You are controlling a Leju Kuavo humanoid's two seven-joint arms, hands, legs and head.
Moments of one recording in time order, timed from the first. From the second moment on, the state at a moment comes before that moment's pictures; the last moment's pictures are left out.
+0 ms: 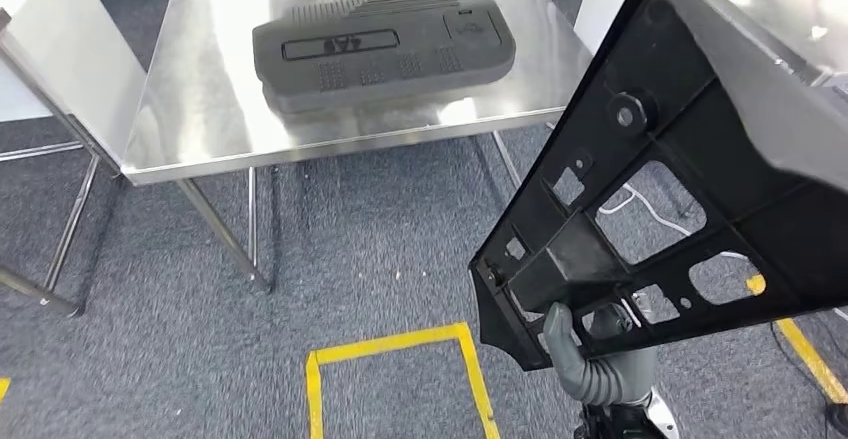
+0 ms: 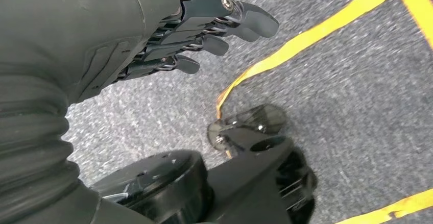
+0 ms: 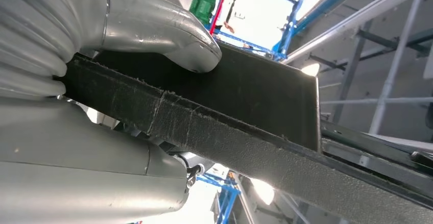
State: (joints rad) left arm -0.06 -0.12 0.87 -0.20 -1.14 0.08 -0.41; right arm 0.22 -0.08 0.35 -2.05 0.17 -0.24 -0.56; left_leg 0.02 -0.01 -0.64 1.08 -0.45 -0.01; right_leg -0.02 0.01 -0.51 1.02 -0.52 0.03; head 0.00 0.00
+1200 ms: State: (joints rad) left arm -0.06 -0.11 0.88 -0.20 -1.13 0.06 -0.41; right arm 0.19 -0.06 0.37 -2.03 0.20 -0.22 -0.53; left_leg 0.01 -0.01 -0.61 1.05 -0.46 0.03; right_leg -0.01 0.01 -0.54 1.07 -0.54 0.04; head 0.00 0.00
